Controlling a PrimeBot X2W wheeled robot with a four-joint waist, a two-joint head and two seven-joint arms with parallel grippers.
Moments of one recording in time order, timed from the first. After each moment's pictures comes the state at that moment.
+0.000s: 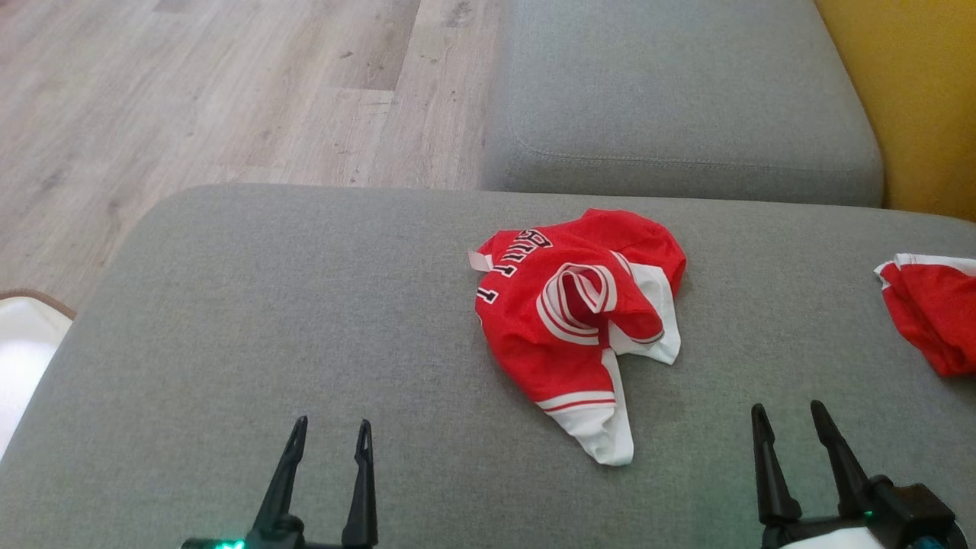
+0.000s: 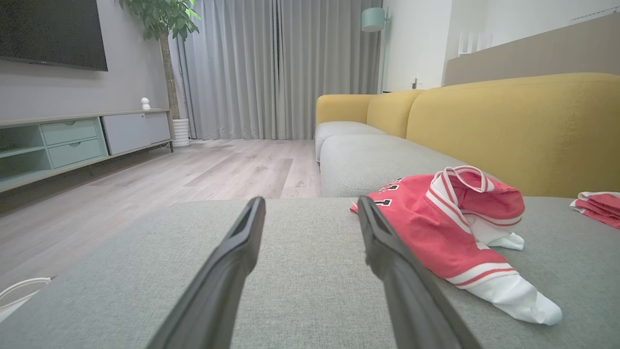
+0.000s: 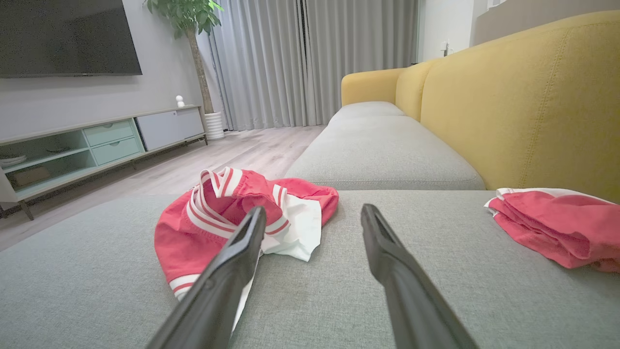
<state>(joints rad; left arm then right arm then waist) 0.18 0.08 -0.29 0.08 -0.11 0.13 -0.25 0.22 -0.04 0.02 0.14 0.14 0.12 -0.26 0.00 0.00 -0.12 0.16</state>
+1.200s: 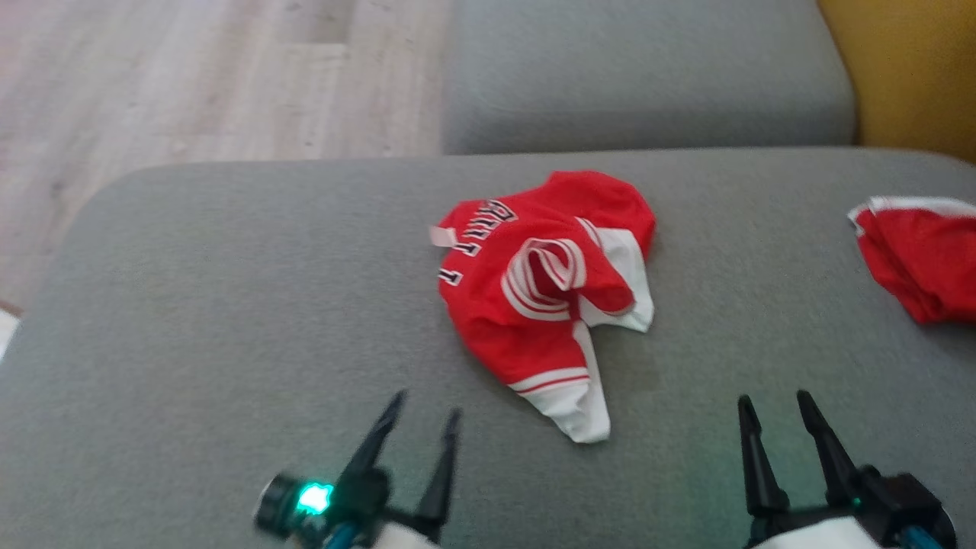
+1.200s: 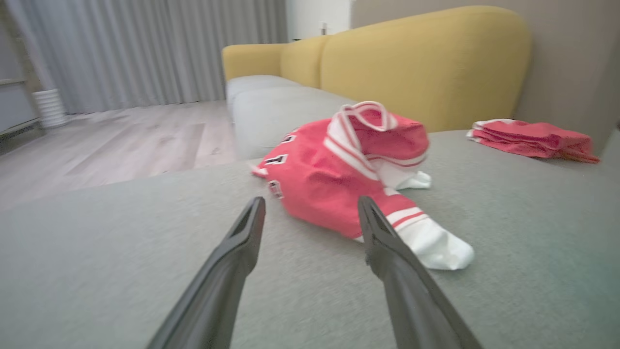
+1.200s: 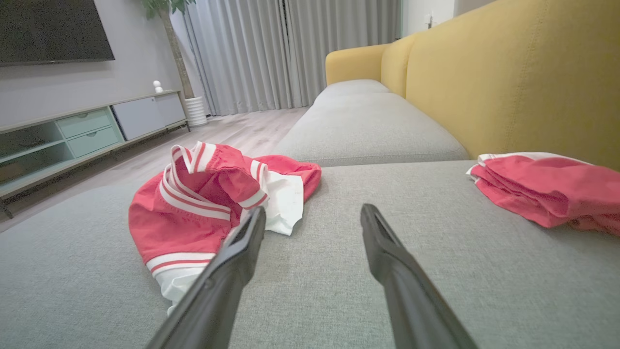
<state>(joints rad) -0.04 0.06 -0.48 0.35 -0.13 0.04 -0.25 0.20 -0.04 0.05 0.14 0.13 0.12 -0.26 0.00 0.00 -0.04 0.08</state>
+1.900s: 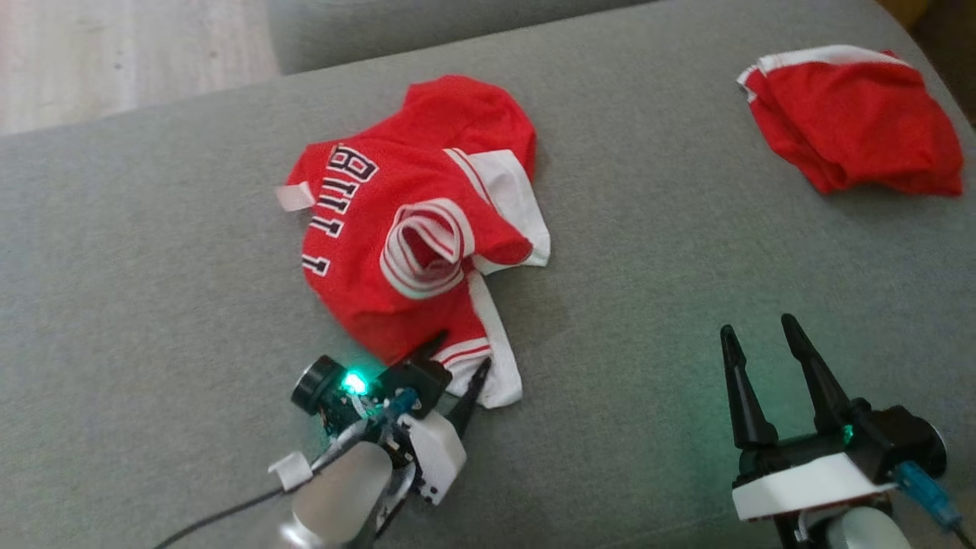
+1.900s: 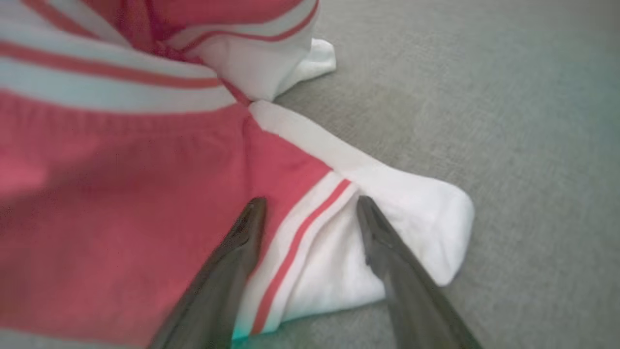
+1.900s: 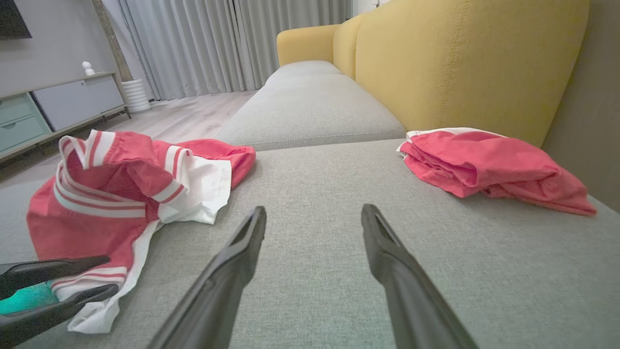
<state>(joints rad) -0.52 0.05 -0.82 0.87 -0.26 -0.02 -0.16 0.06 -0.09 0.11 0.12 0.14 0.12 -0.26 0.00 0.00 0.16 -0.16</state>
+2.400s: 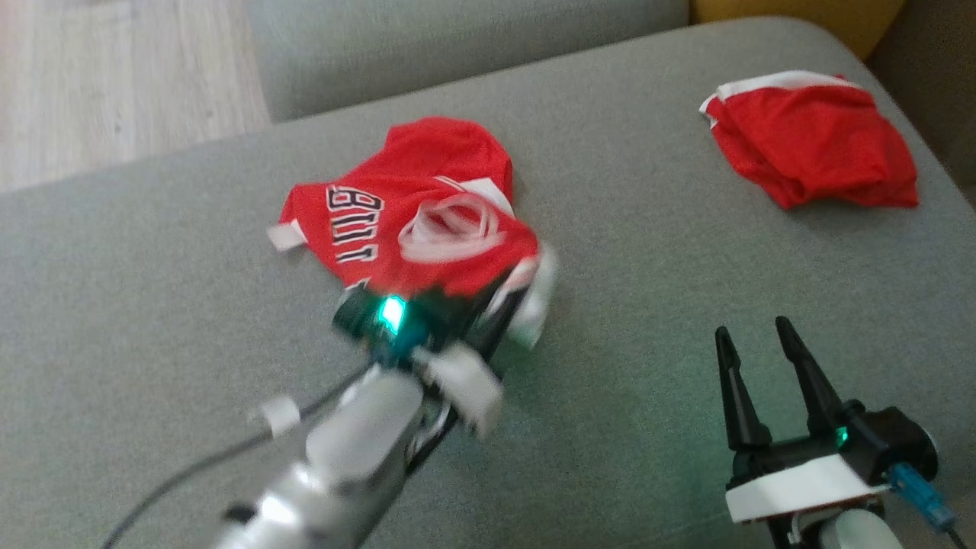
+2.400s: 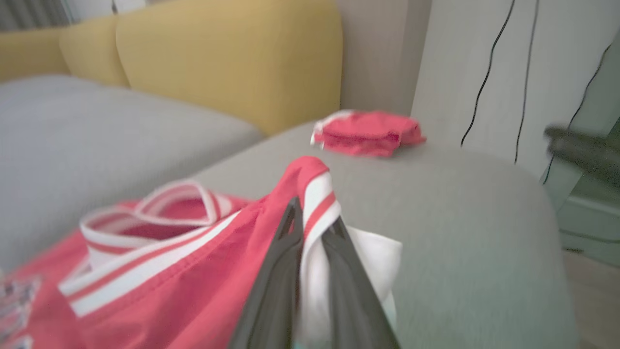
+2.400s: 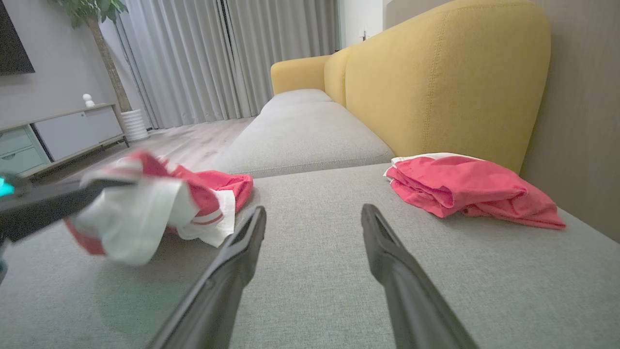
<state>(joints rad) -0.63 0.04 -0.92 0.77 -0.47 -0.09 -0.22 0.06 -0.08 0.11 0.13 0.15 0.12 -0.26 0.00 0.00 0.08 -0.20</state>
